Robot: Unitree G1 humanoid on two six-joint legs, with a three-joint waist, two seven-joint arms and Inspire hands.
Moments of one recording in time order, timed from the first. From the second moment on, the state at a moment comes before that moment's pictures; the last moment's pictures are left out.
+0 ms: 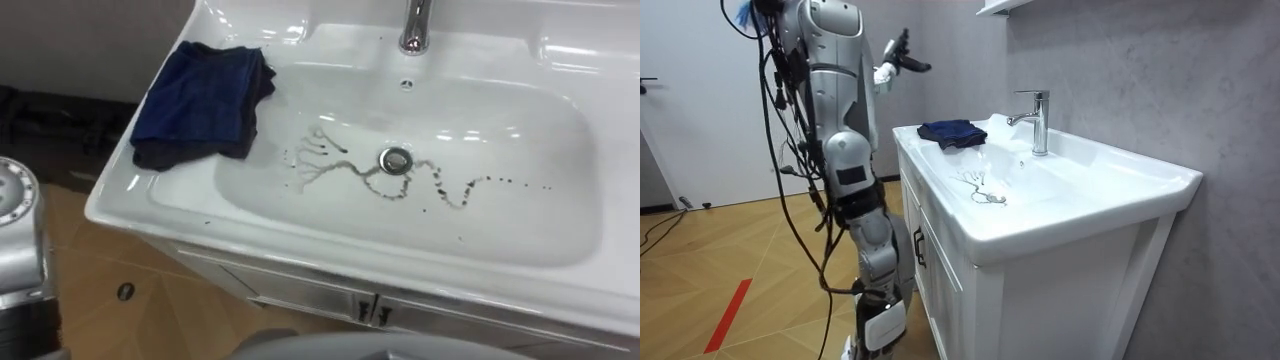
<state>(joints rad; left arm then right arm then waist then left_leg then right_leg) 0.04 0.39 0.29 -0.13 0.07 -0.09 0.56 0.23 -0.33 -0.02 1.22 -0.21 0.15 0.38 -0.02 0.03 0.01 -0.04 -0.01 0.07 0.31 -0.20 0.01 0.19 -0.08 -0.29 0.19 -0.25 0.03</state>
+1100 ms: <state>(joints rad) 0.05 0.29 0.05 -0.06 0.36 0.00 0.27 0.18 -0.30 -0.02 1.25 -0.24 0.21 0.40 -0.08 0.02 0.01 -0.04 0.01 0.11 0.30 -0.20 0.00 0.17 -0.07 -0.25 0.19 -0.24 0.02</state>
